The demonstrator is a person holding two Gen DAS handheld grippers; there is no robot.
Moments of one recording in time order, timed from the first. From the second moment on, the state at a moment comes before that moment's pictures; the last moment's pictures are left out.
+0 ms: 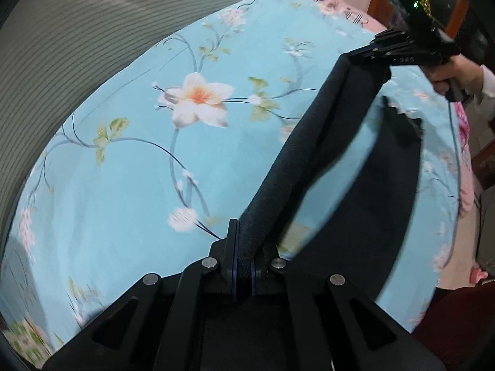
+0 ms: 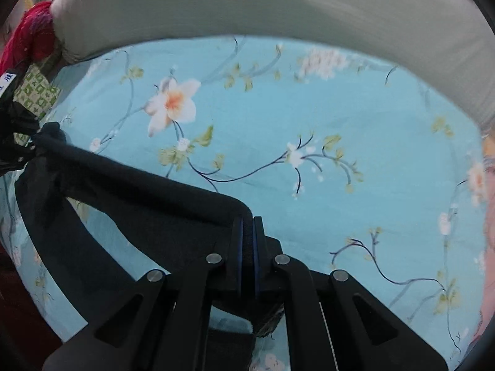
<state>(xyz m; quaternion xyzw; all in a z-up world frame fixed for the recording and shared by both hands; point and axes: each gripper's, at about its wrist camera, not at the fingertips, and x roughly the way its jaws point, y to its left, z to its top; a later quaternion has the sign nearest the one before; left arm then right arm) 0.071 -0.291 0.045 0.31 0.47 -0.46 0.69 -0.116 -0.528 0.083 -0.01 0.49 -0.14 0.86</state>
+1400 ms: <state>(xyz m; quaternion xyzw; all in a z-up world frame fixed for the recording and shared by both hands) 0.039 -0.094 0.013 0.03 0.64 -0.25 0.73 -0.149 -0.322 0.023 0.11 0.44 -0.07 0.89</state>
